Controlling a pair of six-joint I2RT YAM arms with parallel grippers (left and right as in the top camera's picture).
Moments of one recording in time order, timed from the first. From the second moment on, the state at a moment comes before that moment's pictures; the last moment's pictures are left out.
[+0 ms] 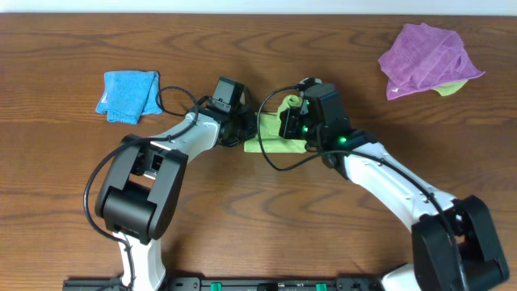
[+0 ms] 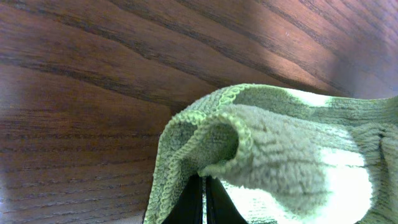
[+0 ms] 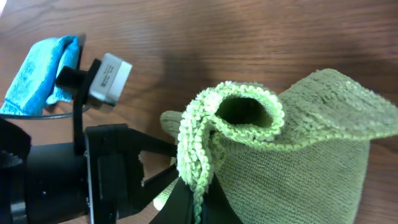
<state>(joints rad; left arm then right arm) -0.39 2.01 1.17 -0.26 0.36 -0.74 0.46 1.64 0.96 -0.07 -0.16 0.57</state>
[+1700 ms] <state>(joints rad) -0.34 1.92 1.24 -0.49 0.33 -0.51 0.59 1.73 0.99 -0.06 -0.15 0.57</state>
